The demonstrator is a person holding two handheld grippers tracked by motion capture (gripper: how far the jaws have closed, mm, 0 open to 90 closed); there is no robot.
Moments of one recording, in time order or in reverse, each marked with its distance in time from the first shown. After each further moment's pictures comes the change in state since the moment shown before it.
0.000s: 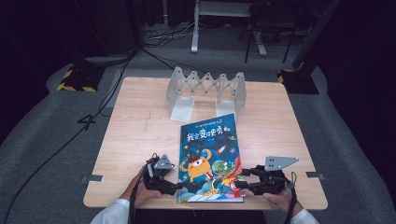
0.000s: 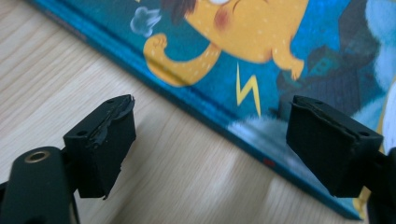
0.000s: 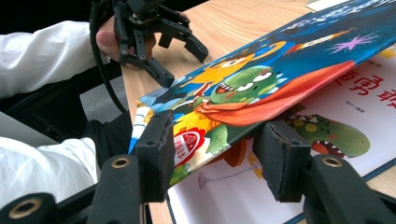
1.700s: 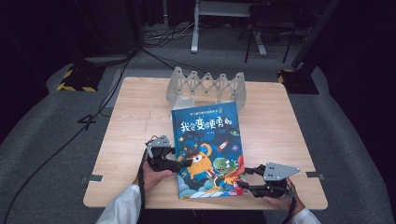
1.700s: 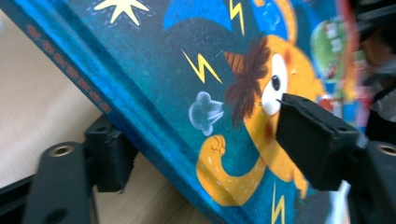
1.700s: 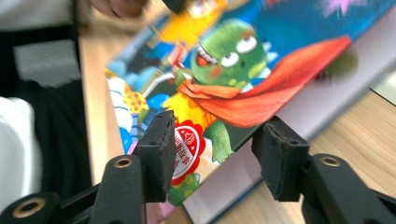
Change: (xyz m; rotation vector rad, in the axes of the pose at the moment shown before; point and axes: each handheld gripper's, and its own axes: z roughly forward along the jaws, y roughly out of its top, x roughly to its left) left arm 0.020 0.040 -0.015 -0.276 -0.125 -0.042; right arm 0.009 -0.007 -0.001 0.044 -0.183 -0.256
